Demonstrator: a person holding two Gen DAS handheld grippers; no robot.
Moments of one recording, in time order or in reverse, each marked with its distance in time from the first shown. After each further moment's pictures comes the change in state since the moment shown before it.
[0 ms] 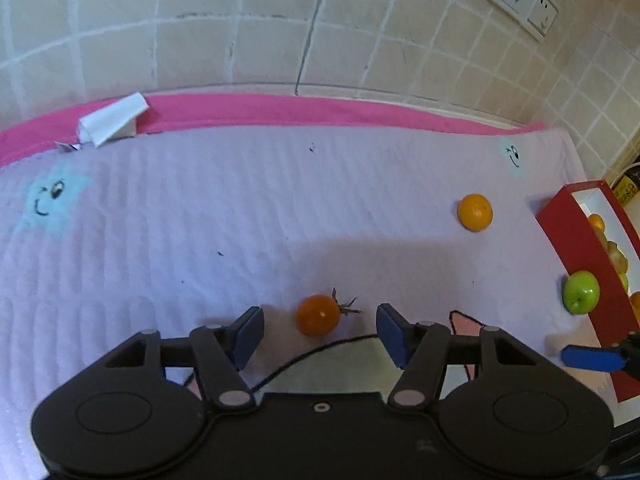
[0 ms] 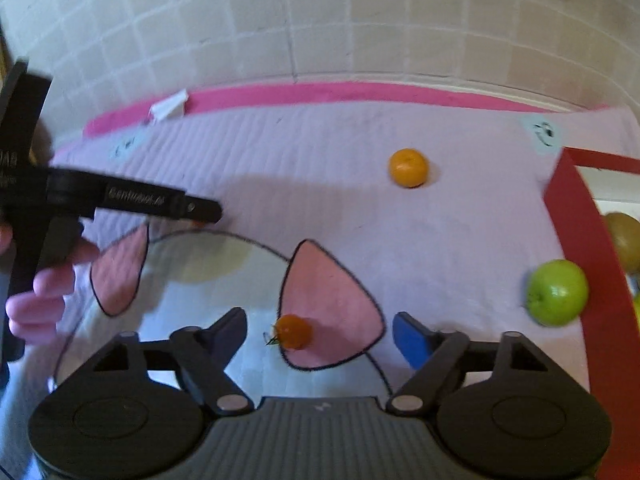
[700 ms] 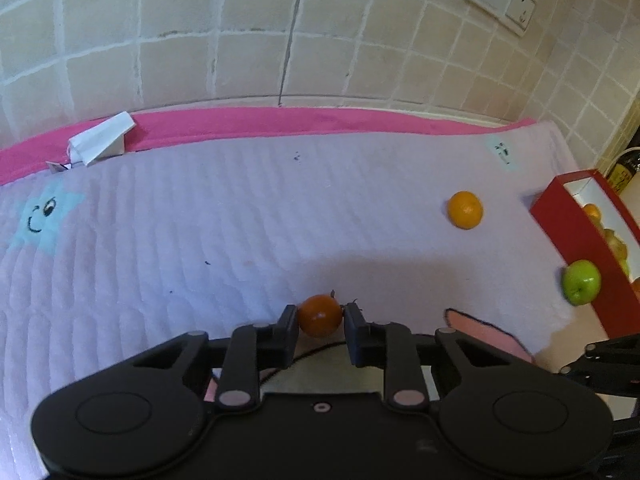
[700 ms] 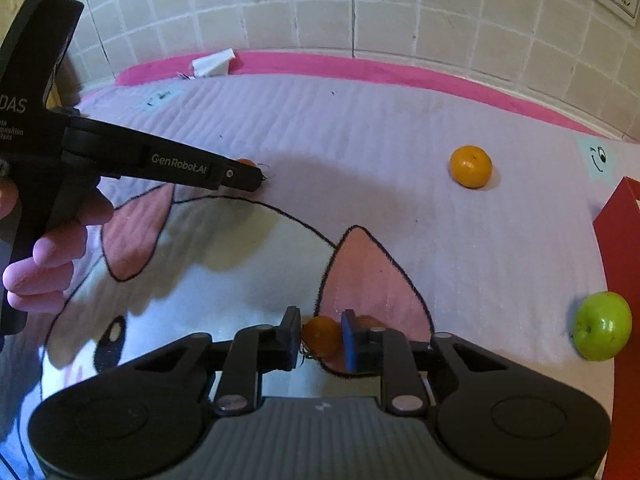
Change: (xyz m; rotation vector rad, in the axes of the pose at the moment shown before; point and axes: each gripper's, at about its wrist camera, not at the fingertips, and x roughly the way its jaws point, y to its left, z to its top) left arm -0.002 -0.011 -0.009 0.063 -0.066 0.010; right arm 0.020 0.022 -0.001 -0.142 0.037 0.055
